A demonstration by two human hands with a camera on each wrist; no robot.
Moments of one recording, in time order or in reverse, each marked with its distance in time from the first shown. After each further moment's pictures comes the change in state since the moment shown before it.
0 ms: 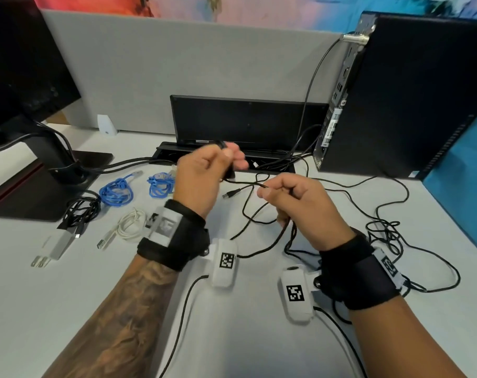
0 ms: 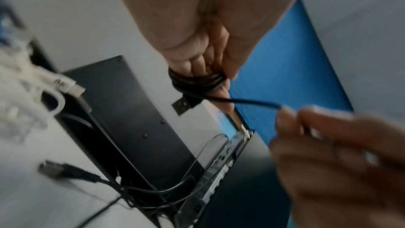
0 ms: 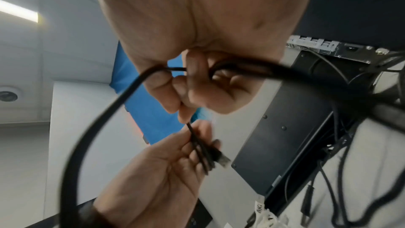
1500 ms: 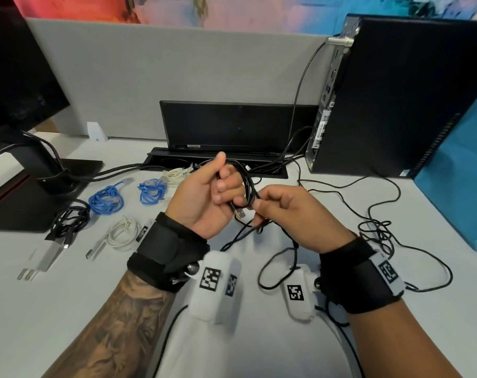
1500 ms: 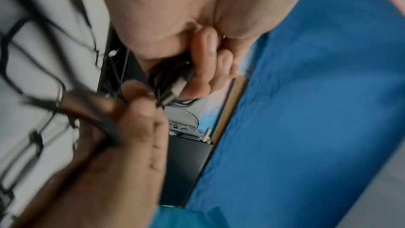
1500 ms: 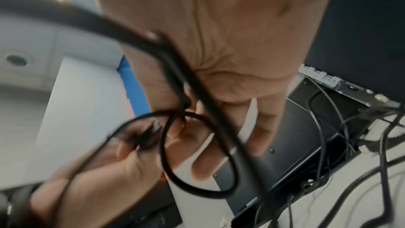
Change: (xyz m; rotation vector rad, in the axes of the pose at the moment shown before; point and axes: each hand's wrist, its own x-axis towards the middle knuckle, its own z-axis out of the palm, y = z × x) left_hand -0.010 0.020 0.011 -0.797 -0.362 -0.595; right_hand 0.001 0.007 -0.014 -0.131 -0.205 0.055
